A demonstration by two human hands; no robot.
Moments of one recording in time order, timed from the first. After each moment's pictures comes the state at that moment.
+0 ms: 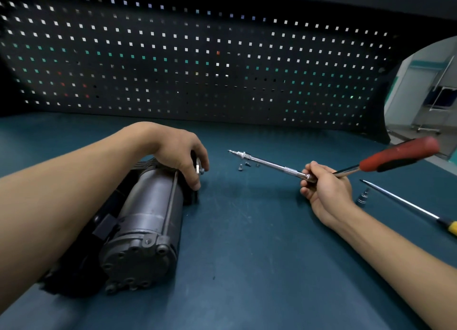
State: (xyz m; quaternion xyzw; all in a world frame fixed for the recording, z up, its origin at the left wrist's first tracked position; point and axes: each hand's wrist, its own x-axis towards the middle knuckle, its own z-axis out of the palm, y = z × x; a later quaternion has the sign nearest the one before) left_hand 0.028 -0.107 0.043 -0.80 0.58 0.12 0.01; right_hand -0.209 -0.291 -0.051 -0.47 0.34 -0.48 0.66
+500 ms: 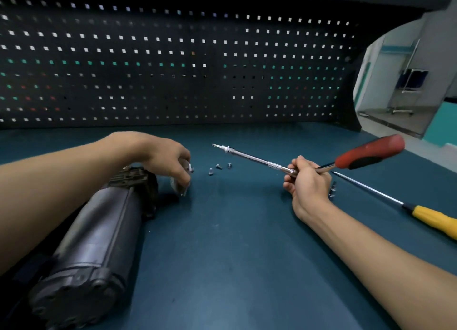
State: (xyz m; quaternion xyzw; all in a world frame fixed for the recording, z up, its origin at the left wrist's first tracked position) left_hand 0.017 -0.165 0.035 -0.81 0.57 0.12 0.07; right_hand -0.217 -0.310 -0.049 -0.40 0.36 -0.56 0.63
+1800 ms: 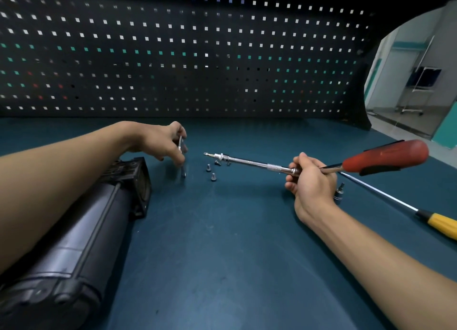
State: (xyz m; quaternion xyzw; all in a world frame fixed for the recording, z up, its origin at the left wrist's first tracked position) left_hand 0.062 -0.192 0.015 -0.81 0.48 0.27 -0.20; right_hand -0.214 -0.318 -0.054 -0.42 0.36 -0.56 0.62
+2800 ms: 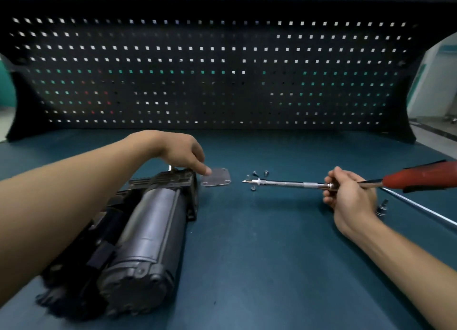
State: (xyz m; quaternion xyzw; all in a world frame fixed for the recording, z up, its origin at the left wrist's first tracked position) left_hand 0.064 -0.131 0.047 -0.85 0.52 0.14 -0.01; right_hand -0.212 -0.319 -0.054 -0.46 0.35 -0.53 0.62
